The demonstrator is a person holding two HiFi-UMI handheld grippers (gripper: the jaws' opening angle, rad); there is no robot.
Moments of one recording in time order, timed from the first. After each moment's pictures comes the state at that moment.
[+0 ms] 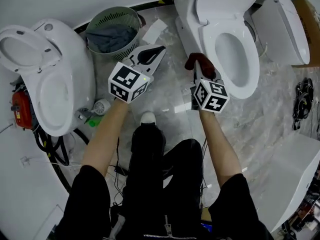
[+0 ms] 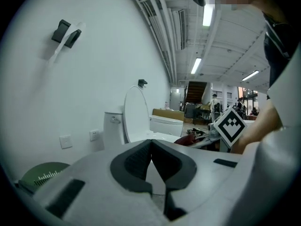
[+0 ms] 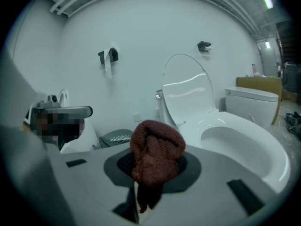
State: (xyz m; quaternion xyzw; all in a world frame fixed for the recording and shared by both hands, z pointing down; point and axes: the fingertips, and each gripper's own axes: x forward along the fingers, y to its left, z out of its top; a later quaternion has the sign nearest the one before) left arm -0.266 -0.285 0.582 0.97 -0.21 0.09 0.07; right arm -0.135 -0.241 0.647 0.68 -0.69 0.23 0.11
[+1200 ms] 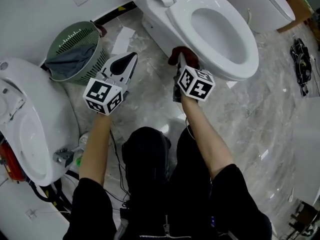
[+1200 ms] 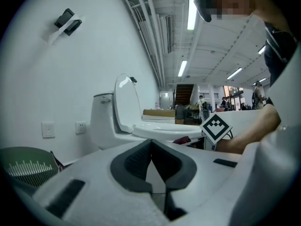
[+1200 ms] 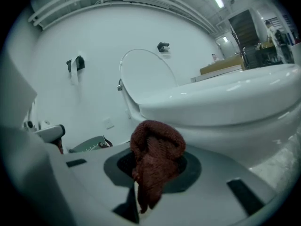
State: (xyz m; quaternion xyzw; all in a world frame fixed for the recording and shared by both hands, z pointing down) left arm -0.237 -0.285 0.735 0.99 -0.15 0.05 0.02; right arm -0.062 -0.238 0.816 0.78 -0.57 0.26 -0.03
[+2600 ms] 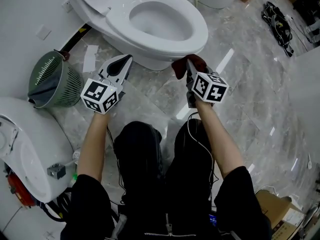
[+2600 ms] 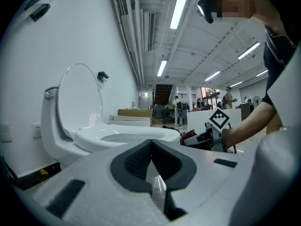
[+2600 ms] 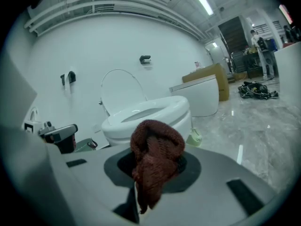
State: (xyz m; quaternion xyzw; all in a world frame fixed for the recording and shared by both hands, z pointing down) left arm -0.090 -0.162 0.727 1.00 -0.02 0.05 -0.01; right arm 0.084 -0.032 0.798 0.81 -0.53 0.25 -0.04
